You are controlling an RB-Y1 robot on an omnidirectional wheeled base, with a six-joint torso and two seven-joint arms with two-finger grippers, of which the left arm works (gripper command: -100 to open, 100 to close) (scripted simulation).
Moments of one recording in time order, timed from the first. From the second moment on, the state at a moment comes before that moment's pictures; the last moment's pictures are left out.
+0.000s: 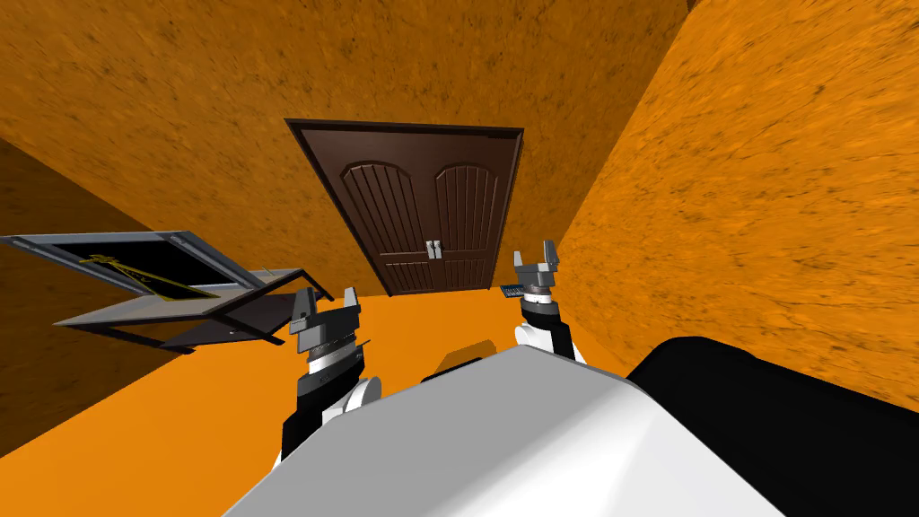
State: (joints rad) arm 0.54 -0.04 -0.06 -2.22 0.08 -0.59 0.05
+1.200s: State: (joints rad) arm 0.44 0.05 -0.04 -2.02 0.09 -0.53 0.07
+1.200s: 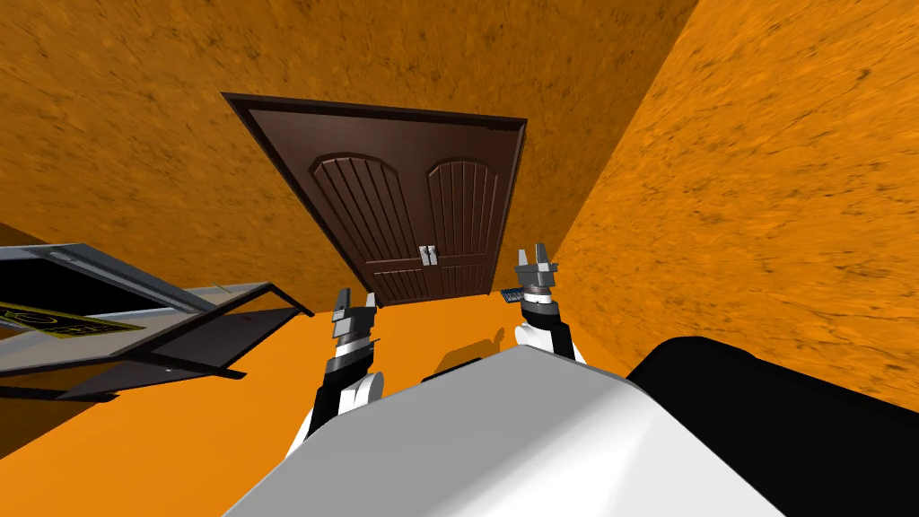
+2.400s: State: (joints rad) arm 0.31 0.11 -0.02 -1.78 0.09 -0.46 0.09
